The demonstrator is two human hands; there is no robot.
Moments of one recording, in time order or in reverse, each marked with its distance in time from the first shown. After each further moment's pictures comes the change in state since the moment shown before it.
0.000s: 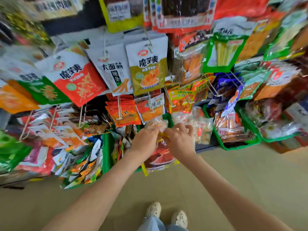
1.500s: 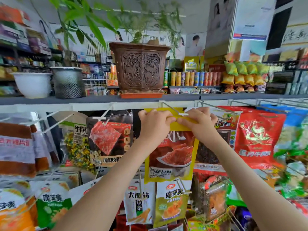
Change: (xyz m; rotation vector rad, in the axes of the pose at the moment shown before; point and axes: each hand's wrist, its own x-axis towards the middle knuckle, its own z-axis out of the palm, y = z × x) left_hand 0.195 -0.075 -0.369 -0.038 0.910 0.056; right_hand 0.316 -0.109 -0.295 0.351 0.538 -0.207
